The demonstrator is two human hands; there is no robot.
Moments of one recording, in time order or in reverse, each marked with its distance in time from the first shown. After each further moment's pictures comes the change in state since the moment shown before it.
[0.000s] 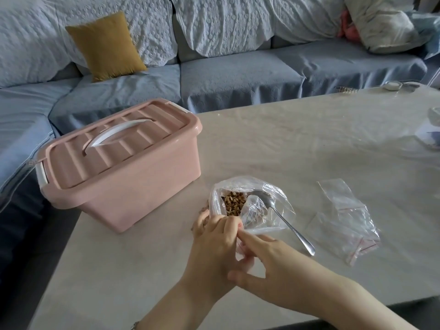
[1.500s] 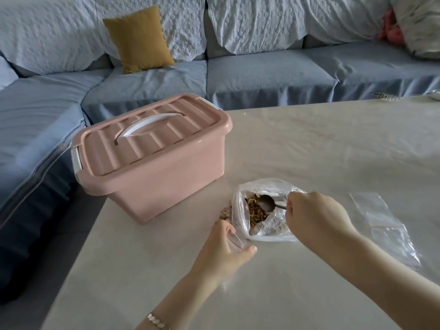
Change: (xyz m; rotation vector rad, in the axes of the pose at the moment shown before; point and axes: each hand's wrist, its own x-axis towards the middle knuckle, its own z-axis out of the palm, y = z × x) left_hand -0.008 -0.034 0.005 -0.525 -0.343 -0.738; right_hand 0.061 0.011 -0.037 -0.595 0.274 0.417
